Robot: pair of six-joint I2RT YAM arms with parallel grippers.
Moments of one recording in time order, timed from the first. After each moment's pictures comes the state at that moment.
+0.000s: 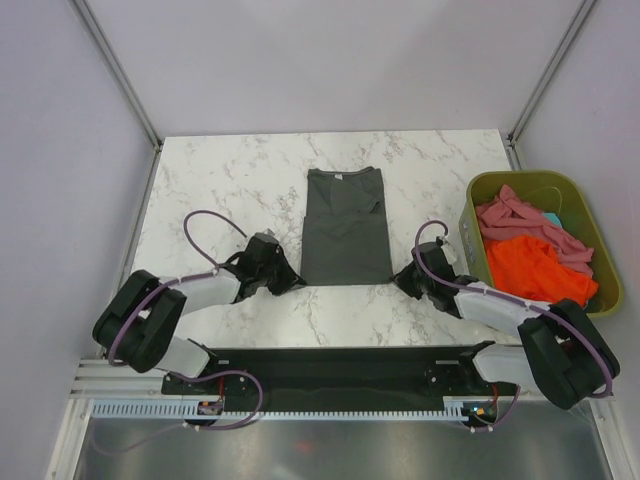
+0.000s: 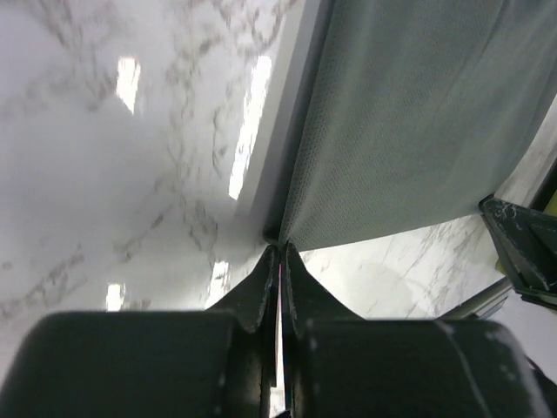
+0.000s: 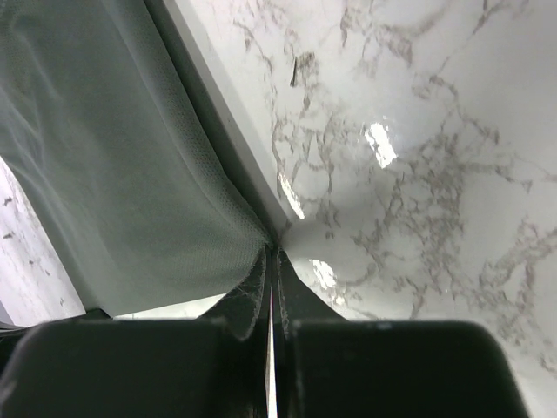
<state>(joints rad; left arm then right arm) -0.54 1.46 0.53 0.07 0.16 -1.01 0.48 1.26 0.40 0.04 0.10 1.15</state>
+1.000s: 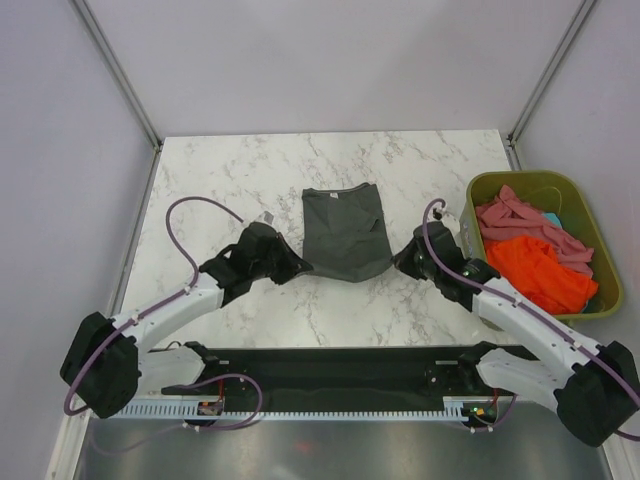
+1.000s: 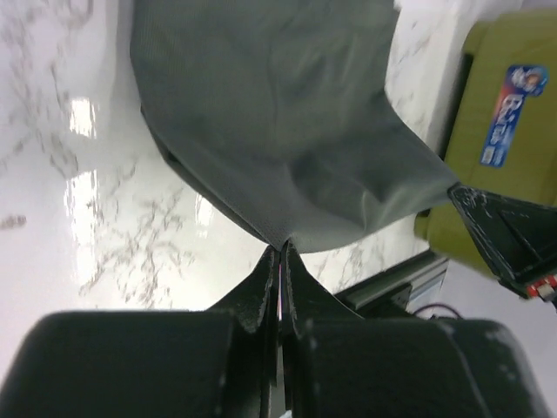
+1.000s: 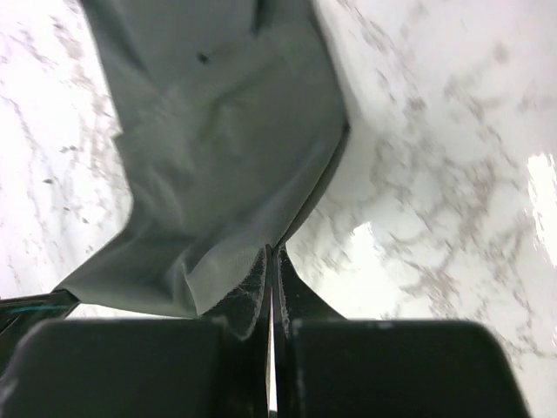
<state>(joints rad) -0.66 1.15 0.62 -0.16 0.08 -1.09 0.57 0.99 0.61 -0.38 0.18 0.97</state>
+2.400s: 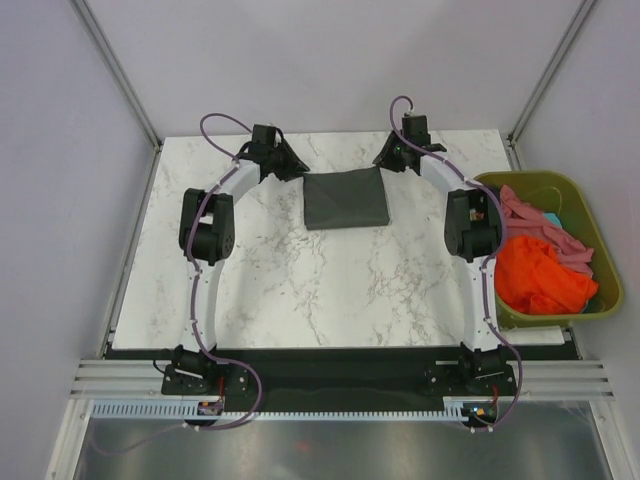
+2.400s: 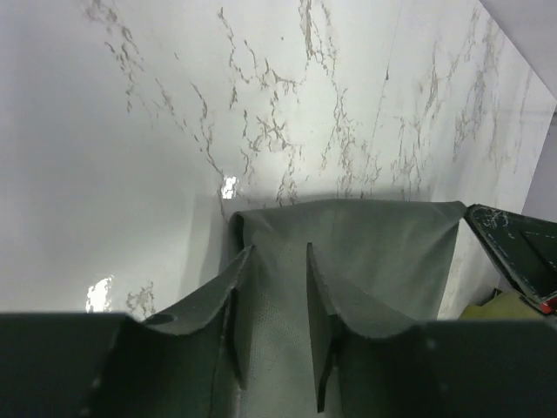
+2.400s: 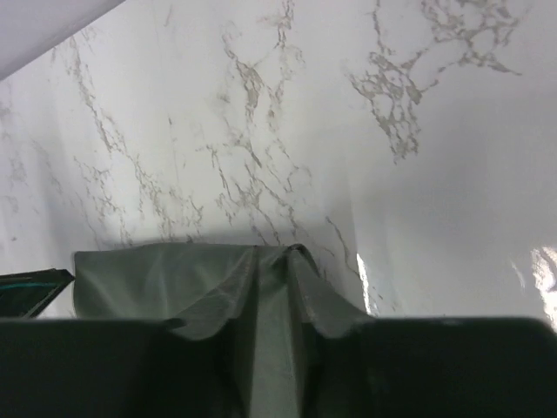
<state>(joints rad) -0.24 2.43 1.98 -0.26 0.29 -0.80 0.18 2.41 2.03 -0.30 -0.14 0.60</state>
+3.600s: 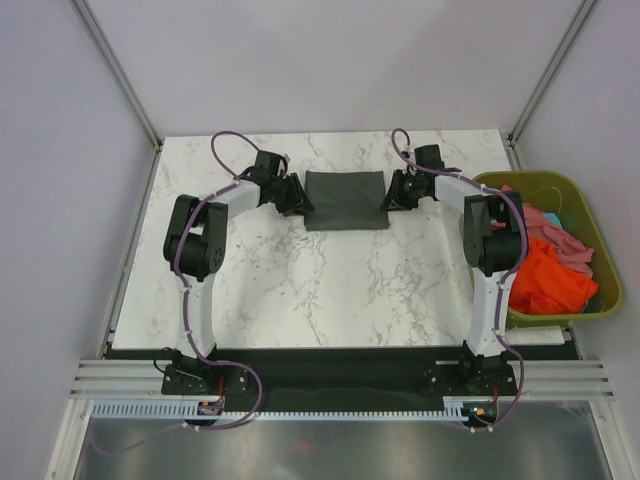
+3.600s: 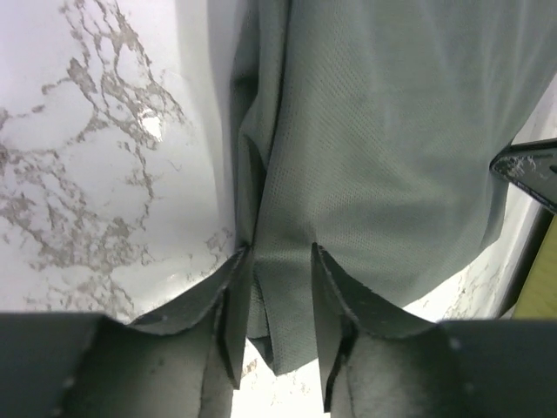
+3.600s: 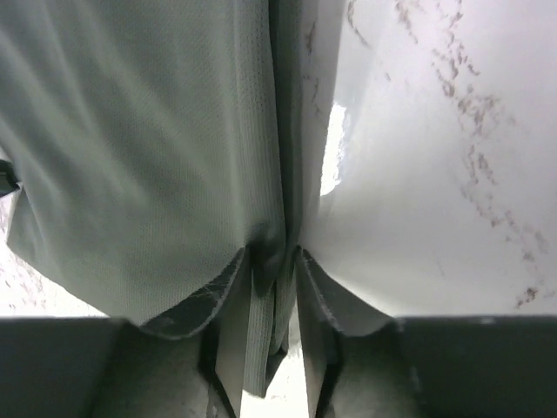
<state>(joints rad) -0.29 2.17 1.52 -0.26 0.40 -0.59 0.14 2.17 1.55 -0.34 -0.40 0.33</state>
